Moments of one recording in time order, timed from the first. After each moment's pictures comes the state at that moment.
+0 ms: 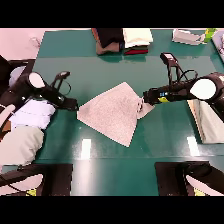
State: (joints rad) left arm -0.16 -1.29 1.01 1.16 -1.16 -1.37; right arm 0.42 -0.99 1.07 -1.36 1.08 1.81
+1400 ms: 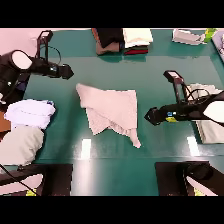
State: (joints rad) left arm -0.14 -1.30 1.35 1.26 -0.95 -1.41; right arm 0.49 -0.77 0.94 -1.36 1.23 1.90
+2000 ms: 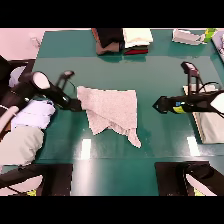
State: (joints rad) left arm -0.28 -1.28 1.04 1.21 -1.19 -1.47; right arm 0.34 -0.81 0.94 -1.36 1.17 1.90
